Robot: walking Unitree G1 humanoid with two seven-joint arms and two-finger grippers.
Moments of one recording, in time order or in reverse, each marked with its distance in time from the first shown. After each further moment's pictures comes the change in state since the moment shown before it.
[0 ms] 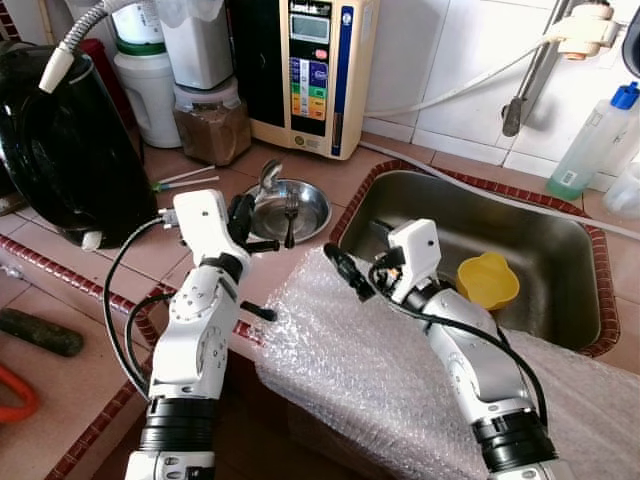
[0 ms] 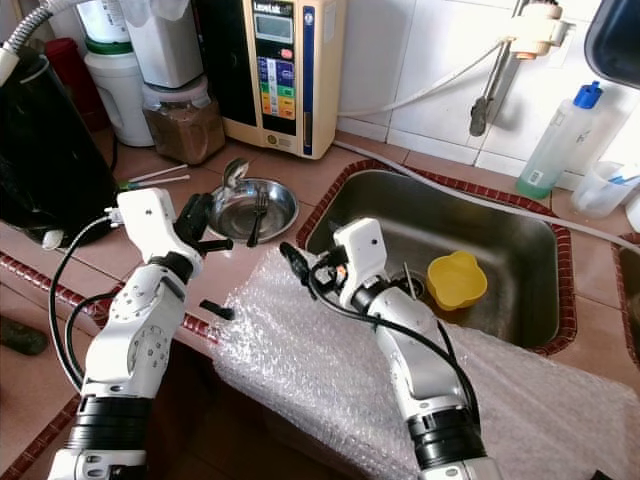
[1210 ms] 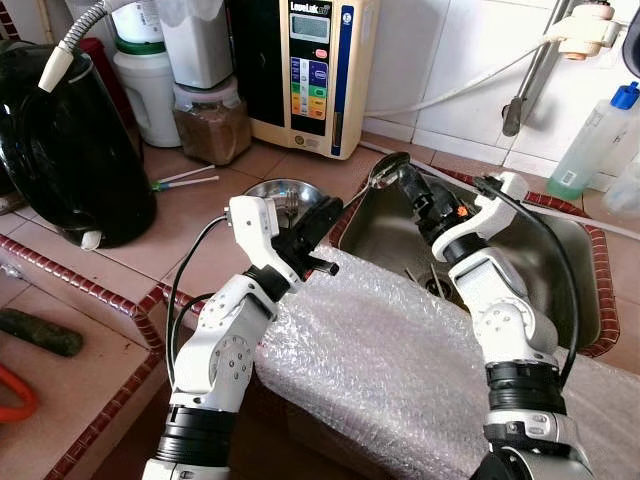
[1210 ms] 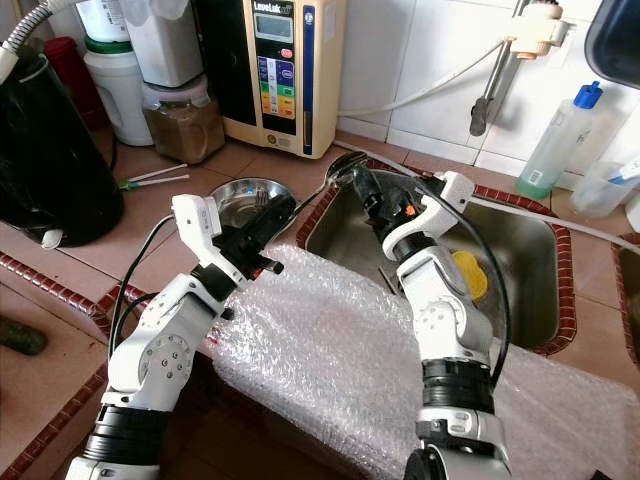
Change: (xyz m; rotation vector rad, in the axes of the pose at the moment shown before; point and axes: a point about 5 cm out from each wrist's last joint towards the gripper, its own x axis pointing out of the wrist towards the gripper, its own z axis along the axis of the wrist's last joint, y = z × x) left arm -0.008 -0.052 -0.009 -0.252 0.027 -0.530; right arm 0.000 -0.057 0.038 0.653 -0.209 -0.240
